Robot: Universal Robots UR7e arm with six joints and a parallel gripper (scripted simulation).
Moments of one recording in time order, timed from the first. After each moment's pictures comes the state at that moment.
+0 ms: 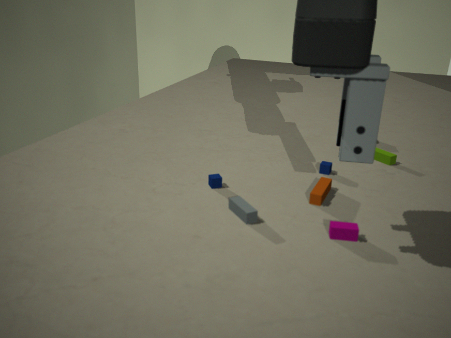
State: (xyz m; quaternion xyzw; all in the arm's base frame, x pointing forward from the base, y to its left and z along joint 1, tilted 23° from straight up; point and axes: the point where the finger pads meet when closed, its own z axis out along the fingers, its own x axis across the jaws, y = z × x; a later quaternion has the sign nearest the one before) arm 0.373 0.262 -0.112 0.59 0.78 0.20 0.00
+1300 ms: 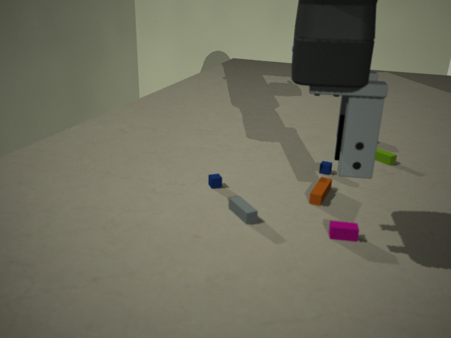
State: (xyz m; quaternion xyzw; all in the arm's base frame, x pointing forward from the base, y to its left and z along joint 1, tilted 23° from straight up) arm 0.376 0.265 -0.123 0.58 0.79 0.20 0.00
